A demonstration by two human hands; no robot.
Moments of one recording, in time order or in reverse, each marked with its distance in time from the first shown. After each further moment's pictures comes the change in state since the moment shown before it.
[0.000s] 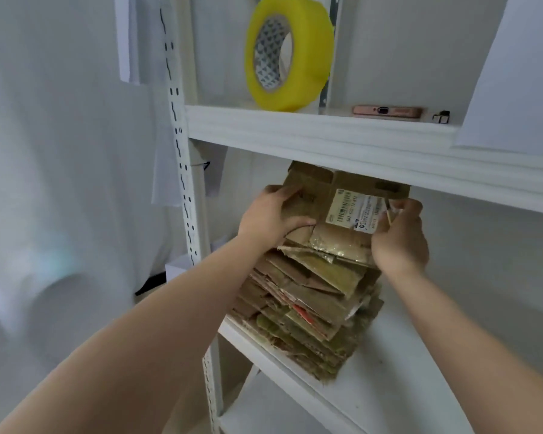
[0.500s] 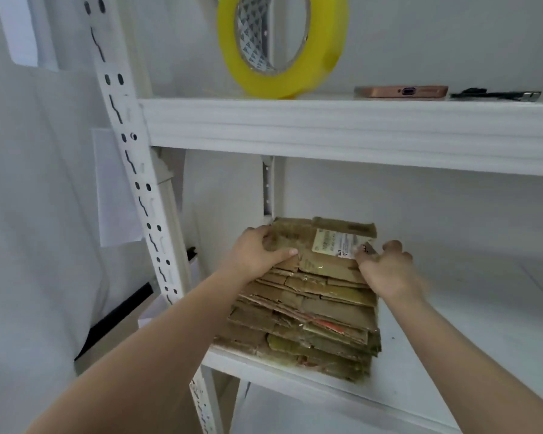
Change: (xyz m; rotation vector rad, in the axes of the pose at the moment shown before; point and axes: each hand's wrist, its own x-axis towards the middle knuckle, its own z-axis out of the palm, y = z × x) left_hand 0.025 -0.089 0.041 -0.224 -0.441 -0.065; right_hand -0.043 0.017 0.049 -0.412 -0.063 0.434
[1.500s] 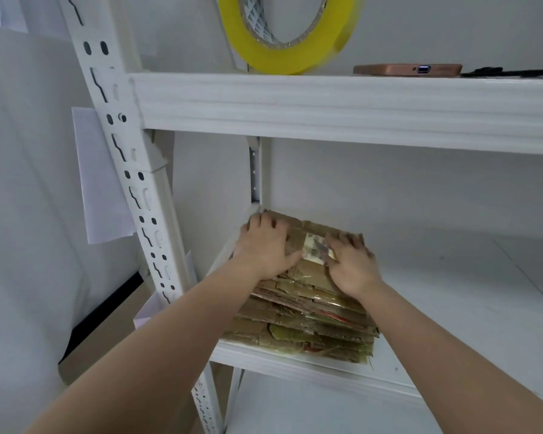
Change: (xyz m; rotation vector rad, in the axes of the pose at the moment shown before) left_hand 0.002 0.002 0.010 0.631 -0.124 0.268; right_hand -0.013 -0.020 0.045 -0.226 -0.163 -0.394
